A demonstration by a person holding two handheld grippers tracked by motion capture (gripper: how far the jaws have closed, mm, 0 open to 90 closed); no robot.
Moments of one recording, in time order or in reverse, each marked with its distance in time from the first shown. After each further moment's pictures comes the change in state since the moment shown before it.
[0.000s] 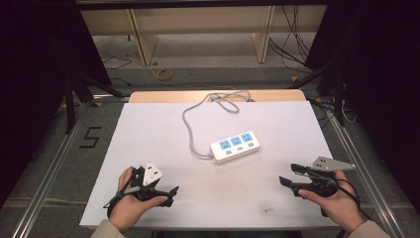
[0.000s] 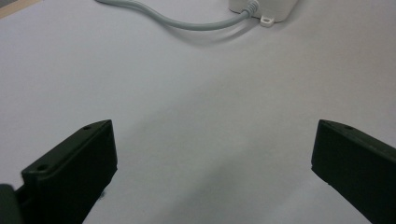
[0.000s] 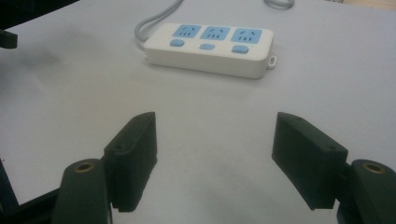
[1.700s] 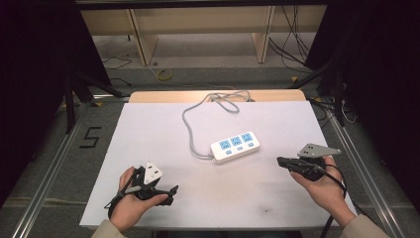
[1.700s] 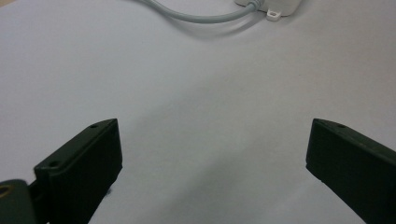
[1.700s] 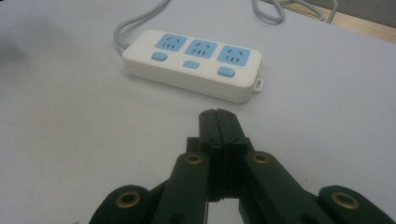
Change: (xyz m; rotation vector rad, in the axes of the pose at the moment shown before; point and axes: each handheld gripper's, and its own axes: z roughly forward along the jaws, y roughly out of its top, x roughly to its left) left arm 0.002 -0.001 0.003 0.017 0.007 -0.027; right arm -0.002 0.034 0.024 0.043 -0.061 -0.079
